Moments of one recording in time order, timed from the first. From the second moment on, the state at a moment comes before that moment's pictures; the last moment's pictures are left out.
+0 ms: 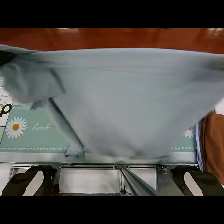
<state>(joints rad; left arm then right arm) 0.18 -0.79 1.45 0.80 -1.42 -1.34 -0.12 -0.68 1.51 -1.21 1.42 1.50</state>
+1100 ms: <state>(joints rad) 0.15 -1.95 1.86 0.83 -1.24 -1.34 -0.16 -1.86 1.76 -0.89 1.09 1.44</state>
